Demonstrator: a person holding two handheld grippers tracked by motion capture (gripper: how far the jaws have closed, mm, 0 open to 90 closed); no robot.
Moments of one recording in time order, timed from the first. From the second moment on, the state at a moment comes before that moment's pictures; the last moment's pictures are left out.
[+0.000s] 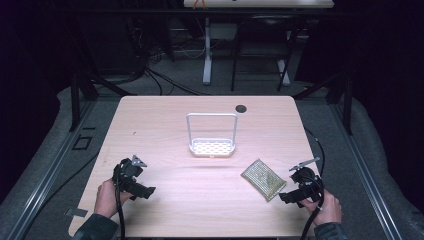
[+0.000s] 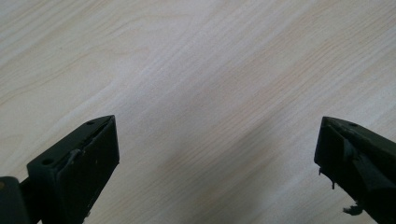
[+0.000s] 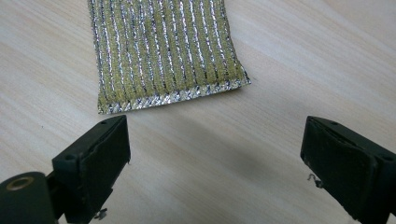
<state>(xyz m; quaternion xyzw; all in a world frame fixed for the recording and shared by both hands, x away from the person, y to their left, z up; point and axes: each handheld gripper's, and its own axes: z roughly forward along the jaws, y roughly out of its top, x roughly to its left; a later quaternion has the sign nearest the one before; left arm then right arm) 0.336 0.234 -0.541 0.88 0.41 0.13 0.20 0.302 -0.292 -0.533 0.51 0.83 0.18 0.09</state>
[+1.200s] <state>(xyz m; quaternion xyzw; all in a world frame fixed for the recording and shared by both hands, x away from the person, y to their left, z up) 0.339 0.228 -0.543 0.88 0.42 0.10 0.21 0.327 -0.249 -0.532 0.42 0.87 0.22 0.09</state>
